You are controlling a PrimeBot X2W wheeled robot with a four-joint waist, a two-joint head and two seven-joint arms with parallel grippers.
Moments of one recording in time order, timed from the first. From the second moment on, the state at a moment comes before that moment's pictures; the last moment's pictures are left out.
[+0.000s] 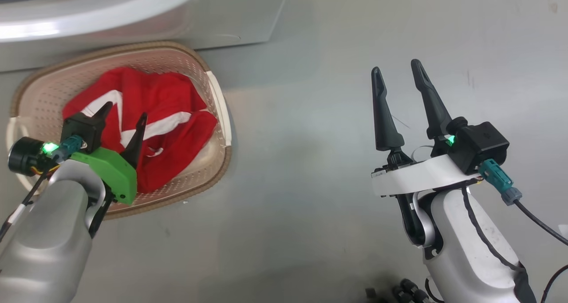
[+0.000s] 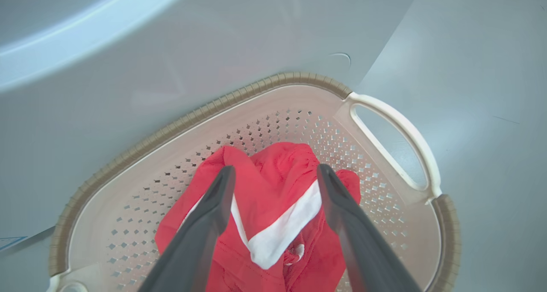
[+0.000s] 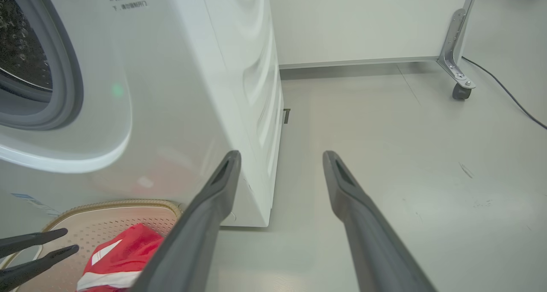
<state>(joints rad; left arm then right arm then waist) -0.71 0.29 -0.56 0.85 -0.45 -0.13 -0.25 -0.34 -0.05 0.38 0.05 0.37 -0.13 -0.25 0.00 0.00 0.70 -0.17</state>
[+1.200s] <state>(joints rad) -0.40 0.26 -0.29 0.44 -0.52 -0.13 -0.25 -0.17 -0.05 0.30 0.18 0.37 -0.09 -0.25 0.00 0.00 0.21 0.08</state>
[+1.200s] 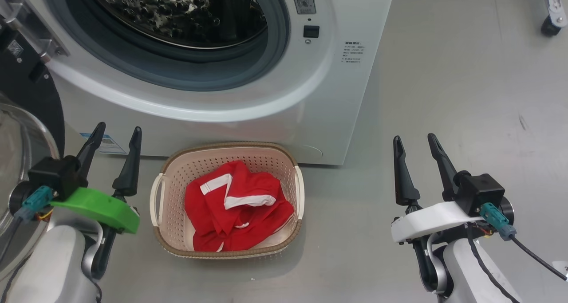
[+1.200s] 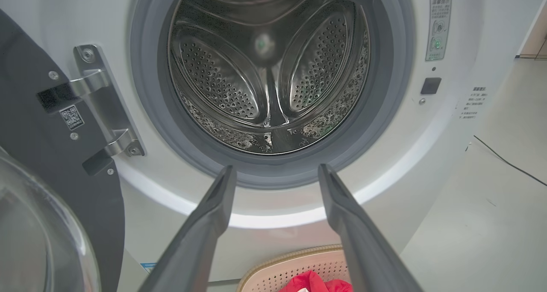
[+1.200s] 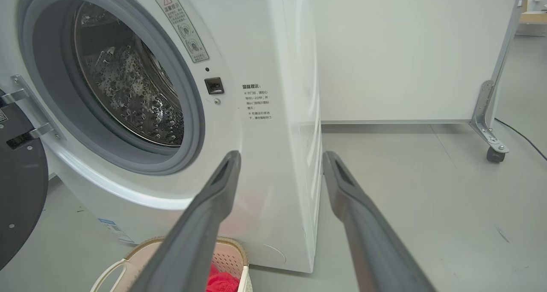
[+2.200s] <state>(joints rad) -0.15 0.21 -0.16 0.26 -0.48 -0.12 -0.25 -0.09 -0.05 0.28 0.17 0.37 -0.05 -0.25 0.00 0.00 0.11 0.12</state>
